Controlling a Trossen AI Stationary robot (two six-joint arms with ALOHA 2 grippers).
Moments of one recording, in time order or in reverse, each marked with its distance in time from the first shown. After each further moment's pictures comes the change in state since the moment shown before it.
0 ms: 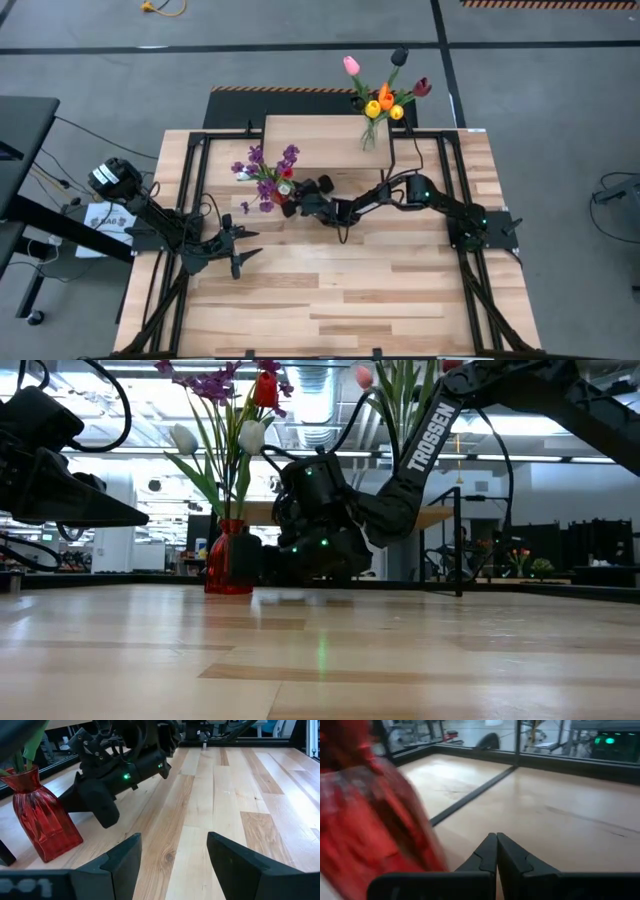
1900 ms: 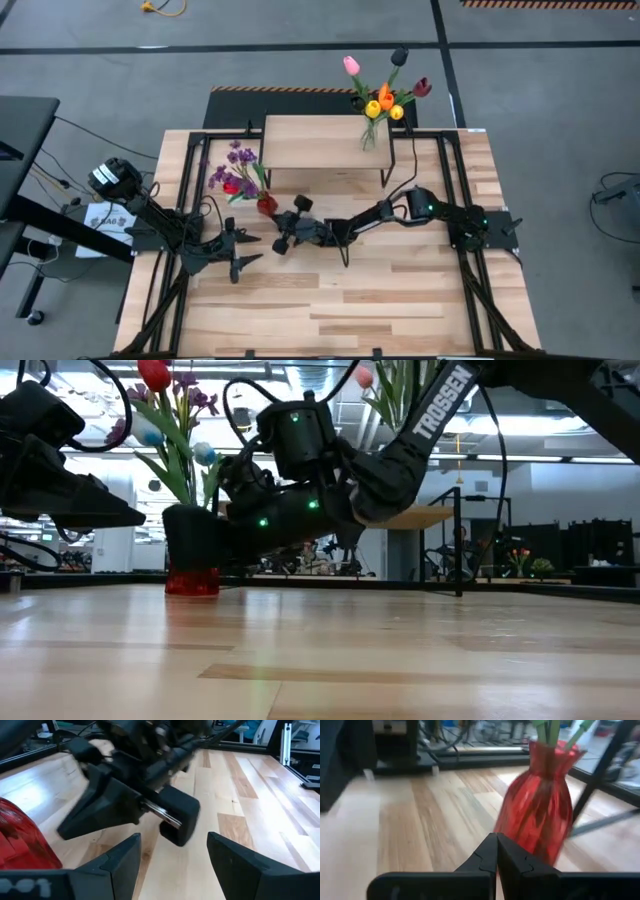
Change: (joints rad) left arm -0.001 0.000 0.013 0.014 0.078 -0.060; right arm 0.163 -0.004 0.104 -0.036 -0.213 -0.317
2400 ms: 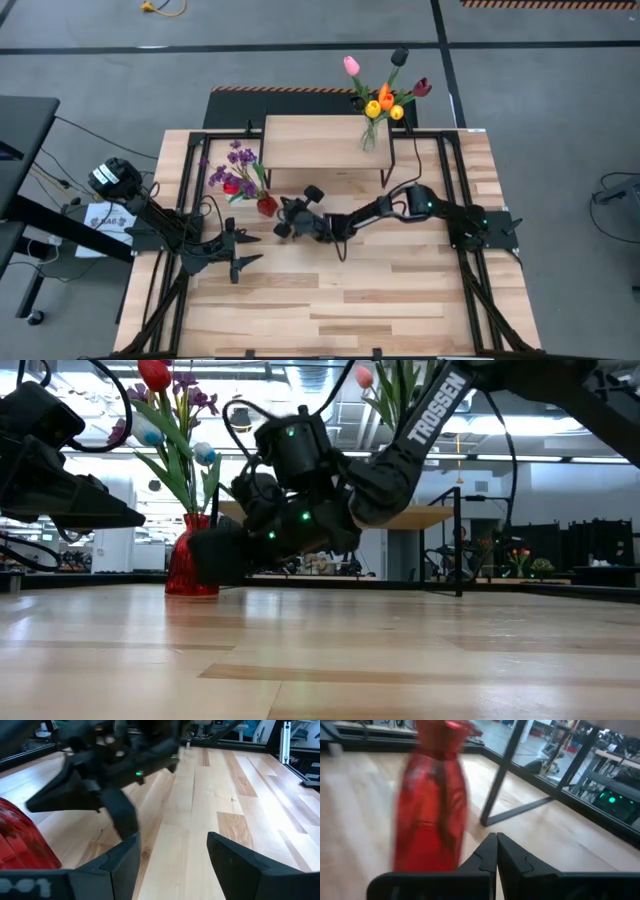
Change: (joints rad) left arm 0.000 0.000 0.000 -0.004 0.008 0.000; right arm -0.039 0.000 -0.001 -0.060 0.264 -0.053
